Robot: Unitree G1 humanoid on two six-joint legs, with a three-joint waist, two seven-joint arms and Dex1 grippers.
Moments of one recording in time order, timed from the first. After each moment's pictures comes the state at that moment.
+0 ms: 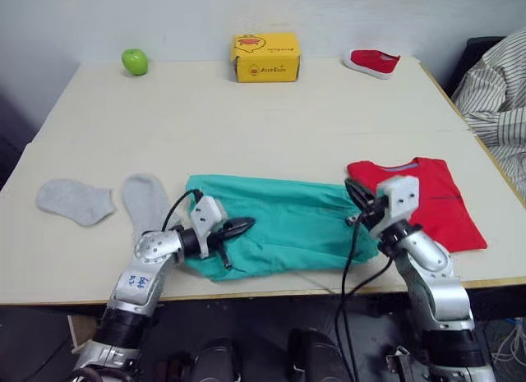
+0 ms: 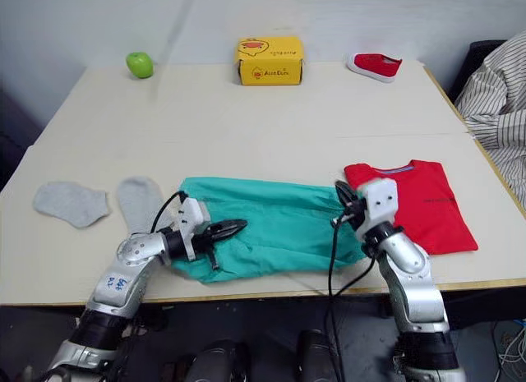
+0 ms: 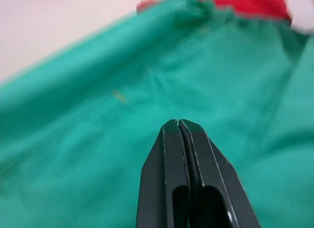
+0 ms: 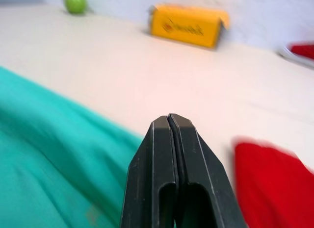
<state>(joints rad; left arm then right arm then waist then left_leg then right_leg) -0.33 0.42 -0.09 -0.02 -0.28 0.16 -0.78 -0.24 -0.37 -0.03 -0.18 0.28 0.17 0.41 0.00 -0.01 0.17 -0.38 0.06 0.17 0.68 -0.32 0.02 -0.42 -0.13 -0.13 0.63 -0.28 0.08</state>
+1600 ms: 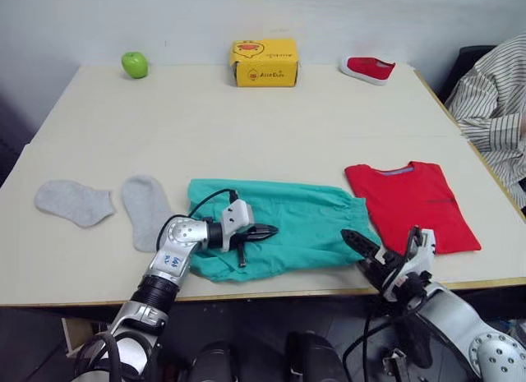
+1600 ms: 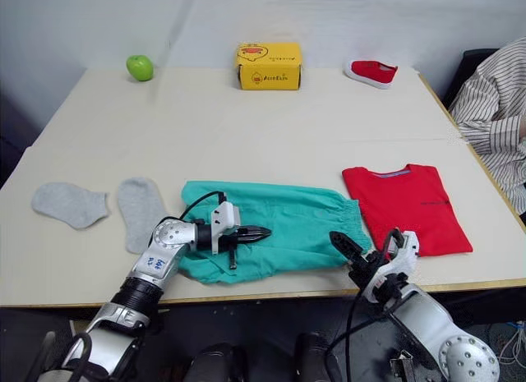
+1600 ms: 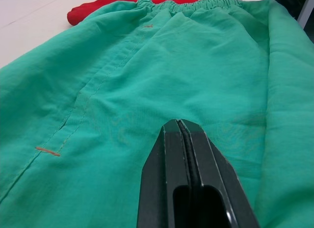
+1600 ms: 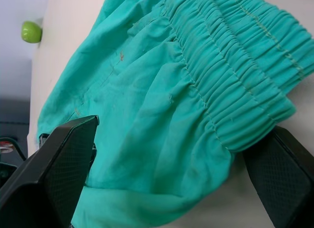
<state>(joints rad) -0.52 0.31 -0.21 0.45 -0.13 -0.11 -1.00 0.17 -0.40 -0.21 -0.46 1.73 0.66 -0.48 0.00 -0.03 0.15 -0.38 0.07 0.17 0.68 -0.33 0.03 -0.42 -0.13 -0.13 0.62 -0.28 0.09</state>
